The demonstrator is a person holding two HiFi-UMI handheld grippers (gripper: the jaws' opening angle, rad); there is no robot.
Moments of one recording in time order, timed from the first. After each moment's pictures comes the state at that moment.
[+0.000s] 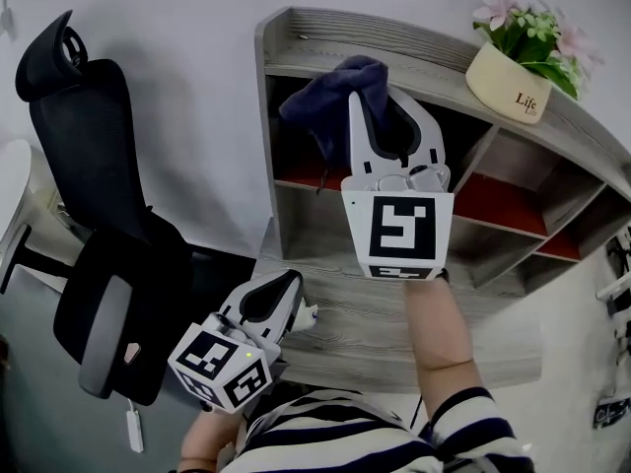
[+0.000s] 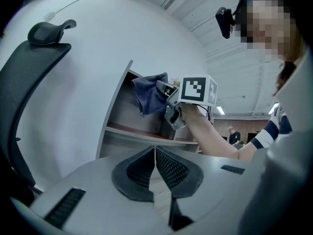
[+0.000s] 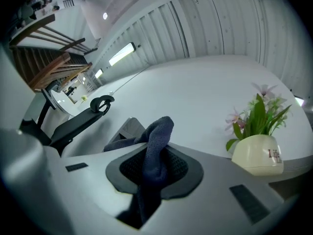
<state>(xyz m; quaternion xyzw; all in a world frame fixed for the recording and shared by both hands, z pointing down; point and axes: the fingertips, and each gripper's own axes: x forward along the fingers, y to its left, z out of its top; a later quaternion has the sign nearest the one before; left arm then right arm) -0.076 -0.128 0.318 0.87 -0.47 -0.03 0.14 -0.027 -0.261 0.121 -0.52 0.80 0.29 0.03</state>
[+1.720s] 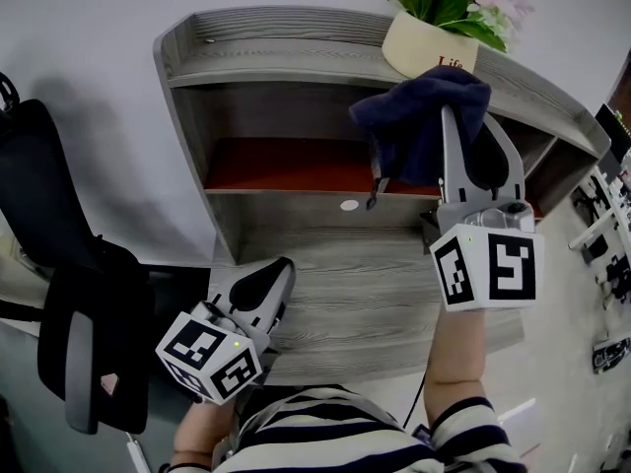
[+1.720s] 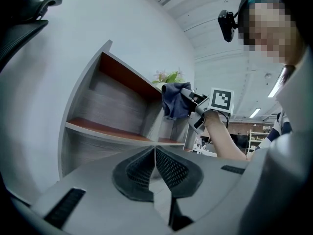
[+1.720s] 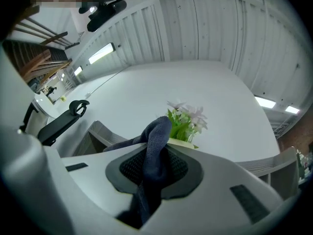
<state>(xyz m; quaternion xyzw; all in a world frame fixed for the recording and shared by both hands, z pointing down) -0.003 -0.152 0.308 0.91 -0.38 -0.04 0.14 0.161 -0.208 0.098 -0.61 0.75 0.26 0.08</state>
